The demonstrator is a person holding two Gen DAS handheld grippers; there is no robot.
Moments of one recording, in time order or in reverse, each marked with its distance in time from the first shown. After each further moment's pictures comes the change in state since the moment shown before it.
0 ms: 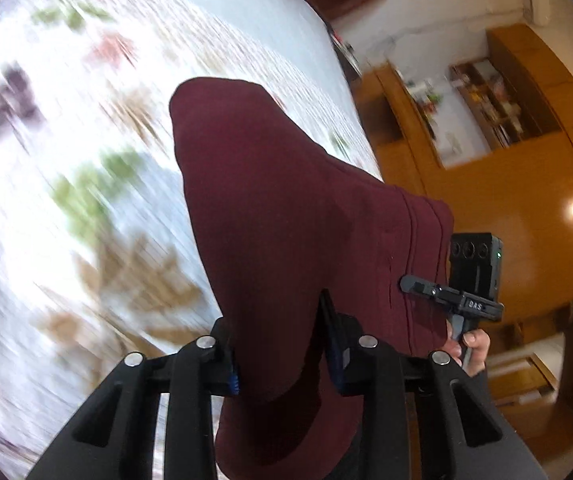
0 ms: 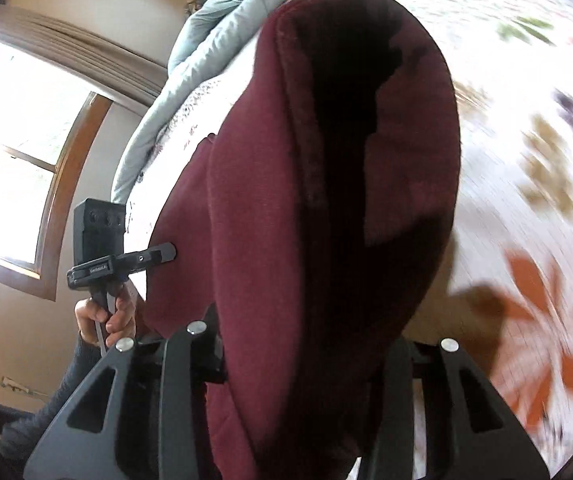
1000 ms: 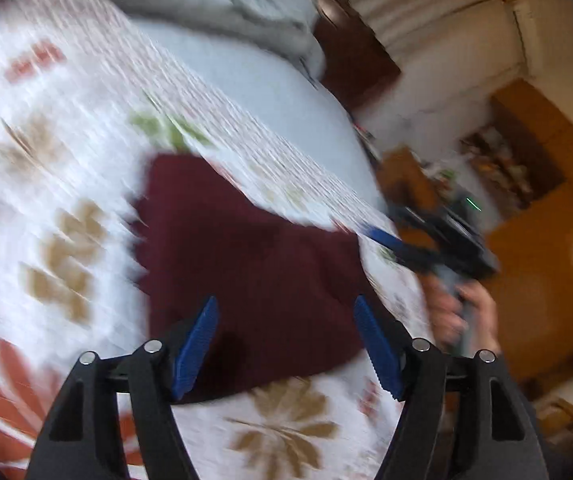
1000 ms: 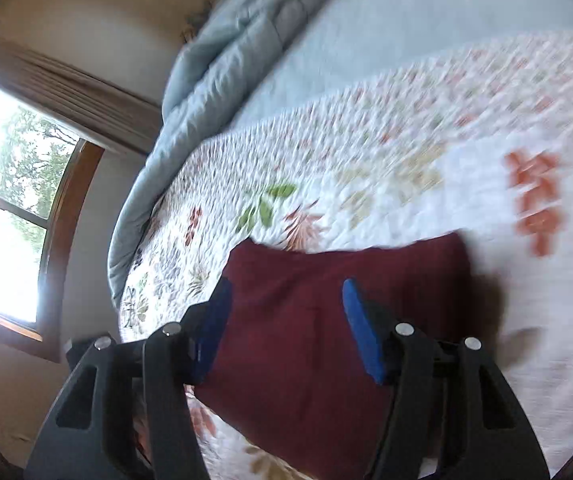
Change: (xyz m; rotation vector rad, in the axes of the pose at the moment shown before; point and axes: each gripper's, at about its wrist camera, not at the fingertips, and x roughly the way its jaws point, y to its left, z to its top) left arm -0.074 0.099 0.026 -0.008 -0.273 0.006; right arm 0.149 0.052 0.207 0.068 -0.077 0.031
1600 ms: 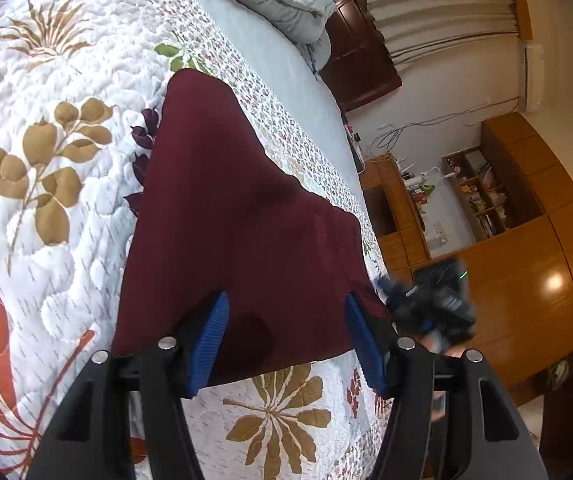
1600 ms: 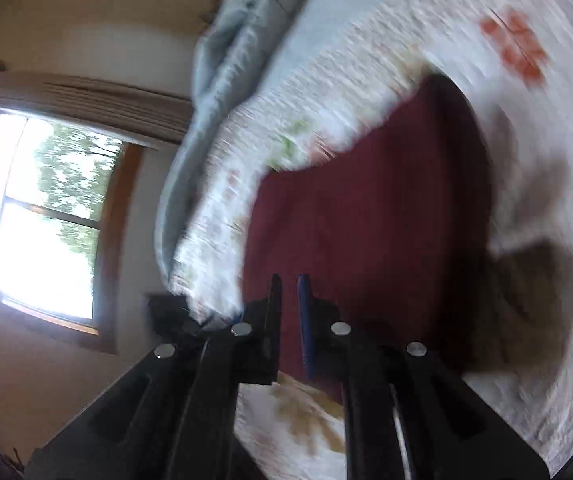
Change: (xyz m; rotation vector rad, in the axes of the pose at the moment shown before) left arm 0.018 0.063 -0.029 -0.127 -0.004 -0.109; right arm -0.024 -0.063 -0.096 0.099 0.040 0.194
